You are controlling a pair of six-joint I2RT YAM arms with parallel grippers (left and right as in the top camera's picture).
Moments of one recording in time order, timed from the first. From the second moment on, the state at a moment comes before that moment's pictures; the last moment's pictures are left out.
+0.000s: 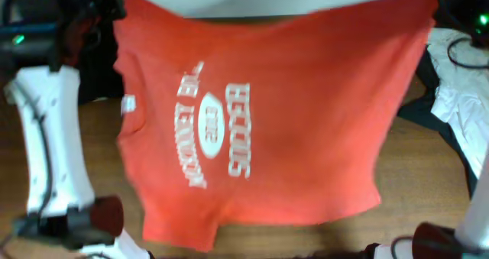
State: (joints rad) left arm 0.07 1.88 2.26 -0.87 0.26 -0.11; right arm -0.27 1.64 2.12 -0.87 -0.36 0.28
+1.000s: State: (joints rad) left arm 0.03 2.25 2.21 -1.68 0.36 0.00; right arm -0.26 1.73 1.76 -1.36 -0.30 0.21
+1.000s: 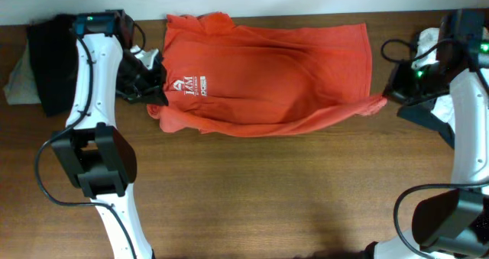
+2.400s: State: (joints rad) left arm -0.05 1.46 1.50 -1.62 0.23 -0.12; right arm -0.42 1.41 1.36 -1.40 -0.05 0.31
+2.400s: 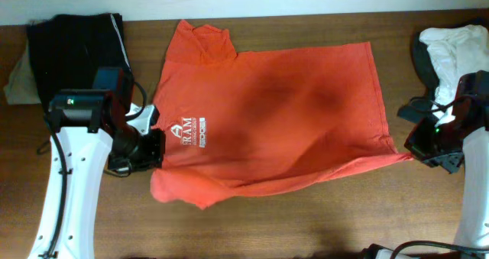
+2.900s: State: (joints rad) left arm -0.02 1.46 1.42 -1.16 0.07 -0.24; right arm -0.42 1.43 1.34 -1.09 -0.05 0.31
